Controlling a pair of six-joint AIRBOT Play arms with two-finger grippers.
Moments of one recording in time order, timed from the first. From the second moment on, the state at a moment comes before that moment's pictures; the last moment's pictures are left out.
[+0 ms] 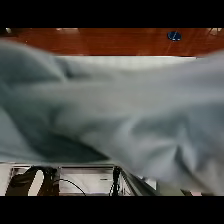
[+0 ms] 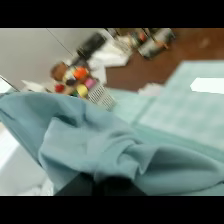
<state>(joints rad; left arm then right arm) 0.24 -0.52 1.82 0.73 -1.61 -1.51 -0.16 -0.56 1.56 -0.44 1.52 1.79</state>
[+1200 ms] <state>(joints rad) 0.11 -0.72 0.61 0.55 -0.83 -0.96 0.31 -1.10 0.84 -0.78 0.57 1.56</state>
